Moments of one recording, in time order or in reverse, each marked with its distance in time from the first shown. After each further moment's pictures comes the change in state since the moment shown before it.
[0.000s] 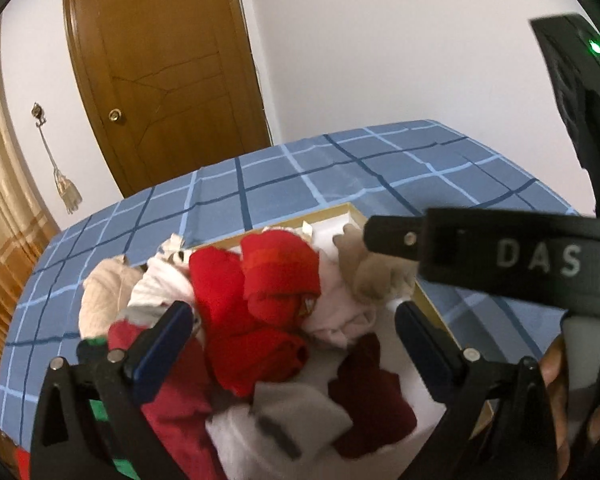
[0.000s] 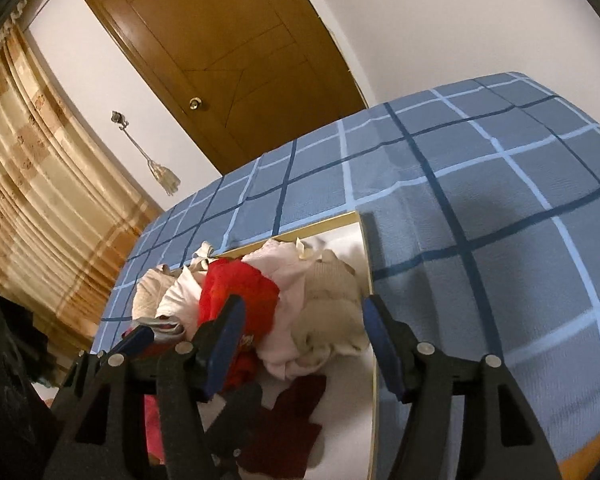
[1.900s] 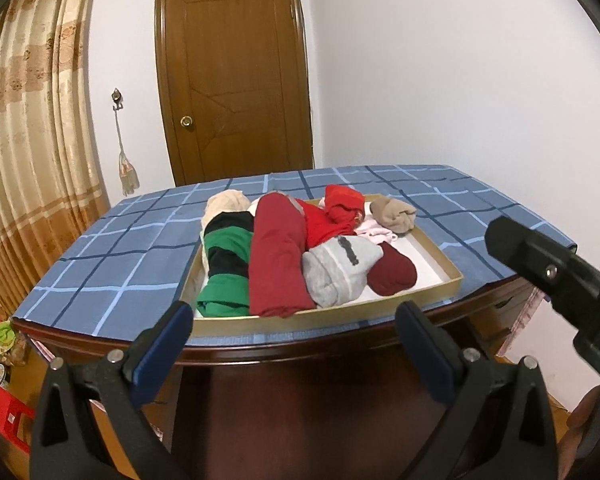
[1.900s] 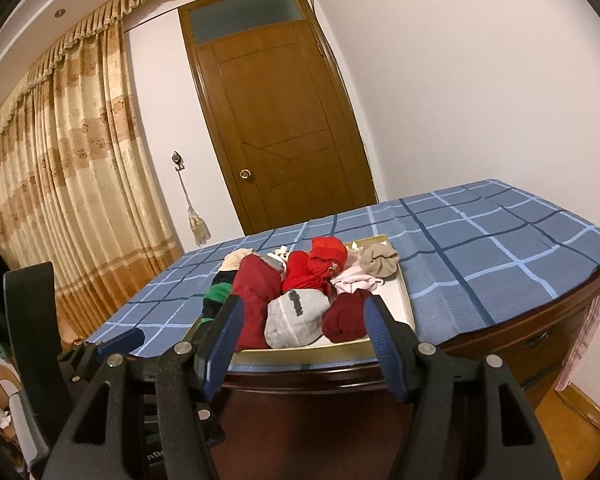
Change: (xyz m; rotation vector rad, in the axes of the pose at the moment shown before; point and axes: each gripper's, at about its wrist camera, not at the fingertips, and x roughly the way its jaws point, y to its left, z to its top) left arm -0.145 0.042 -0.143 -0.162 -0.192 0.081; right arm -0.159 0.080 -0.193 -0.226 -0.428 -0.012
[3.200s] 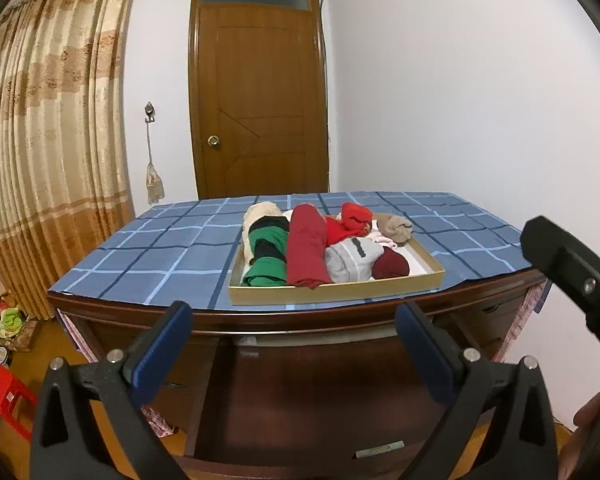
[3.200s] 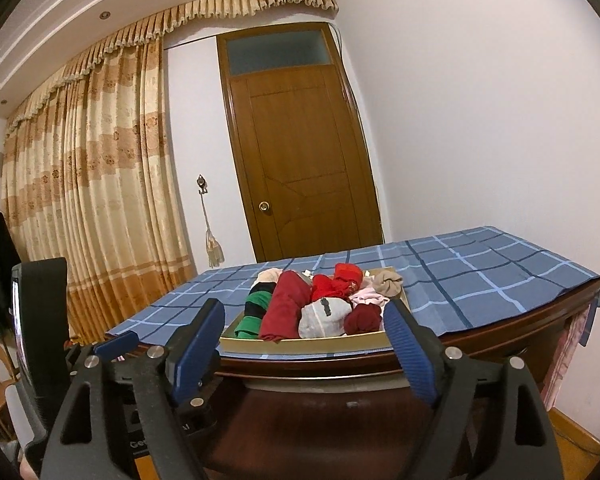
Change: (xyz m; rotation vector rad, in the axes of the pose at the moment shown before) left arm -0.089 0.026 -0.038 -0.058 -0.104 0.038; right arm -0.104 0.047 -0.028 -0.107 -0.153 0.014
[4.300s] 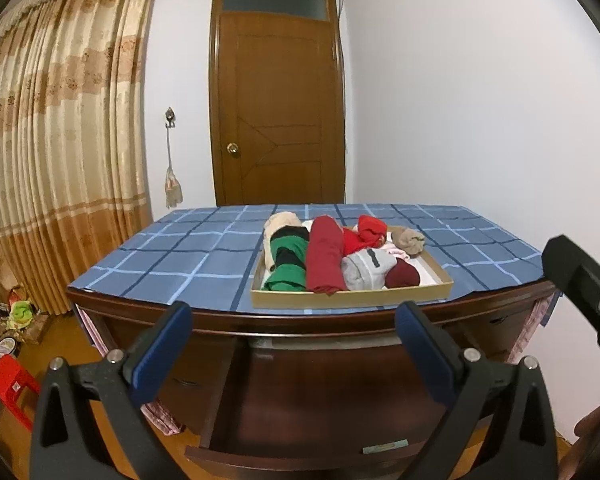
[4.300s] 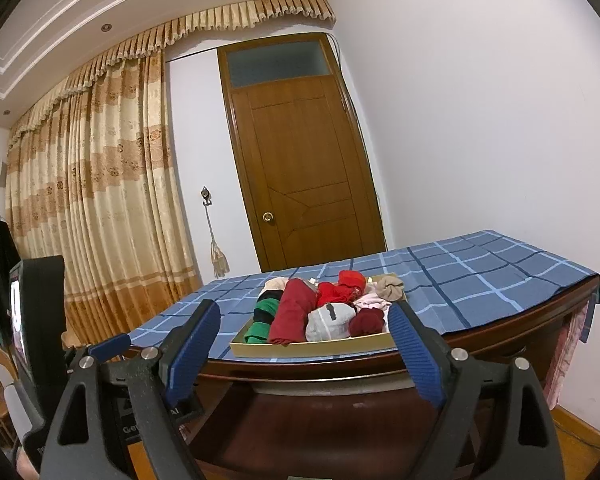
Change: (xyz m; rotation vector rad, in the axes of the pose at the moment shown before) left arm -0.023 0.009 0.001 -0.026 -0.044 0.062; right arm -0.019 -0.001 0.001 0.020 -0.032 0.016
